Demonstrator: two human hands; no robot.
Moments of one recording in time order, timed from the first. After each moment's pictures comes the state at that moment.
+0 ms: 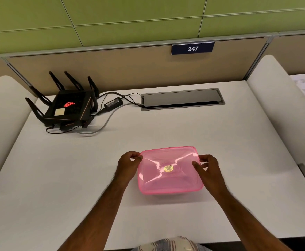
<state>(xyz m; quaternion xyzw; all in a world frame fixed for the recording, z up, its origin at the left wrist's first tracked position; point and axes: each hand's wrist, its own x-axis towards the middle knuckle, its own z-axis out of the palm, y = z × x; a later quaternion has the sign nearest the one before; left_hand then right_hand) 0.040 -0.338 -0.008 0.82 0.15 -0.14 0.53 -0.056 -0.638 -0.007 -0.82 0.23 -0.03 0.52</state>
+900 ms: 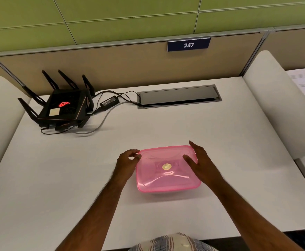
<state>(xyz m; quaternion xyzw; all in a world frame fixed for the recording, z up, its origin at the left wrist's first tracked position) 0.045 -0.339 -0.010 0.83 0.11 -0.16 0.53 -0.031 -0.641 -0.003 -0.89 0.12 0.06 0.44</state>
